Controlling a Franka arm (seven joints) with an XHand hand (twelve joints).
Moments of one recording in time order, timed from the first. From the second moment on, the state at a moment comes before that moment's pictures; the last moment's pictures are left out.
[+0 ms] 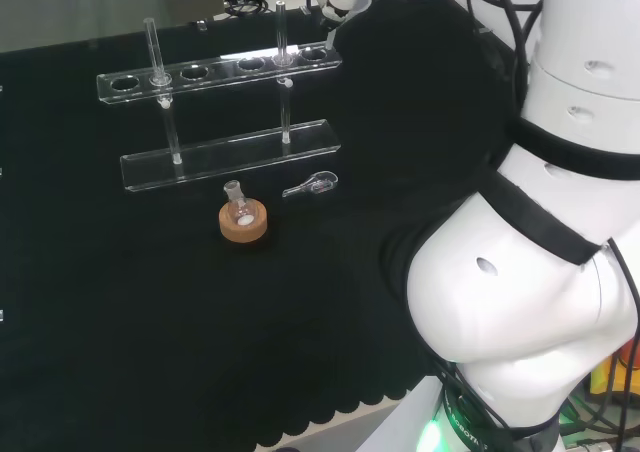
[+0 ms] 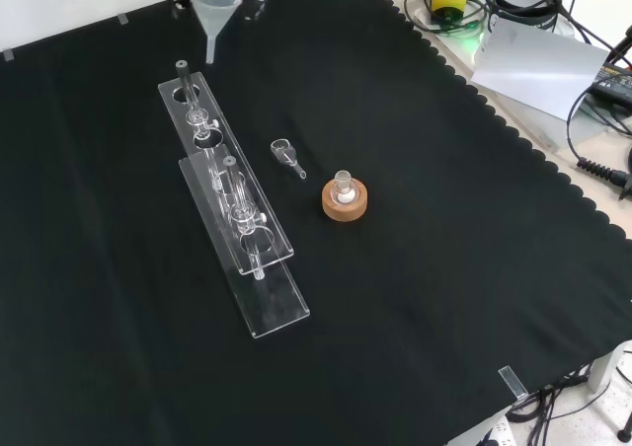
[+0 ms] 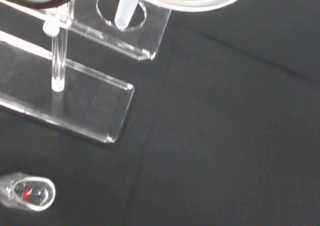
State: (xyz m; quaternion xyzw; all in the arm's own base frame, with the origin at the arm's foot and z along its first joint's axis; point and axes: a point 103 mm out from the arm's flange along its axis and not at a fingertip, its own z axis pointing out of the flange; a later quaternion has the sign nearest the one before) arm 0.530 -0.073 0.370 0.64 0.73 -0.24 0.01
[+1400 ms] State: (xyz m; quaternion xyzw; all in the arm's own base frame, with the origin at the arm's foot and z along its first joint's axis) arm 0.583 -0.078 0.339 0.63 0.74 -0.24 0.00
